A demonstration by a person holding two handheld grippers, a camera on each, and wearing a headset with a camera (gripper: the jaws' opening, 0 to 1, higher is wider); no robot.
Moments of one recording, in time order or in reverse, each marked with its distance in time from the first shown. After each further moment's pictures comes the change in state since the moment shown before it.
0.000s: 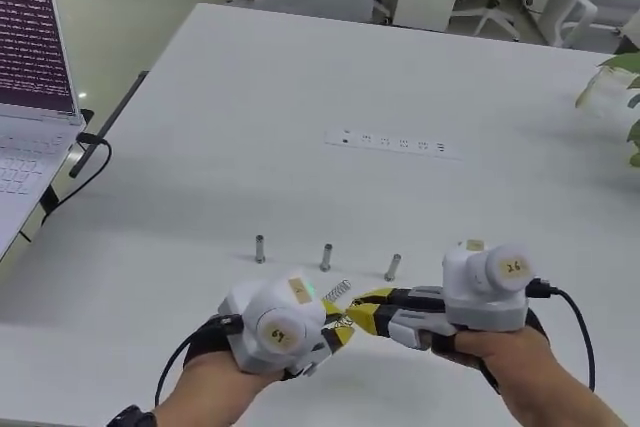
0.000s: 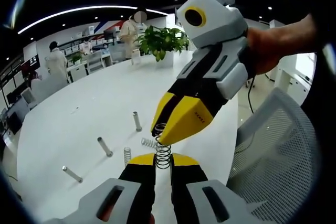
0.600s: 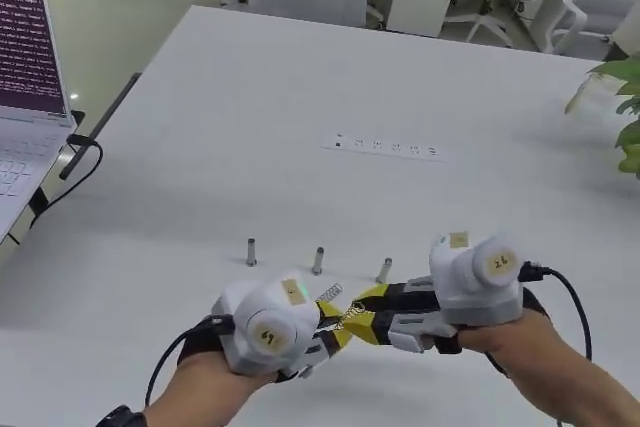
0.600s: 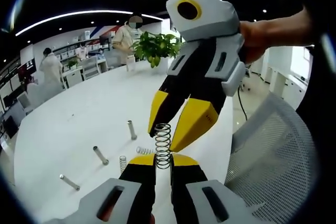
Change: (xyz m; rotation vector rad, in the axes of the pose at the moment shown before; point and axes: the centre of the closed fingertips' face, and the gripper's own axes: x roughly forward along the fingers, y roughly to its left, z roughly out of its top) left arm 0.001 -0.008 0.016 0.015 -0.052 -0.042; right arm -0.015 0.006 0.003 -0.228 0.146 0.057
